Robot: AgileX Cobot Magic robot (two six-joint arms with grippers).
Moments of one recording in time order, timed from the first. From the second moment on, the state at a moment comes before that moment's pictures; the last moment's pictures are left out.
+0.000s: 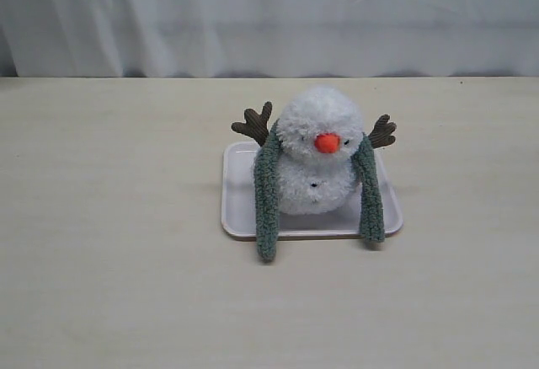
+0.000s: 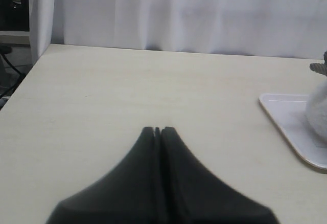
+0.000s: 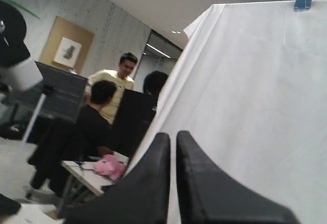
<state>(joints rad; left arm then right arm) -0.04 0.00 0.00 -0.08 0.31 0.00 0.30 0.03 -0.74 0.99 0.61 -1.08</state>
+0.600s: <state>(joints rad) -0.04 0.00 0.00 -0.08 0.31 0.00 0.23 0.00 -0.74 0.11 0.61 -1.03</state>
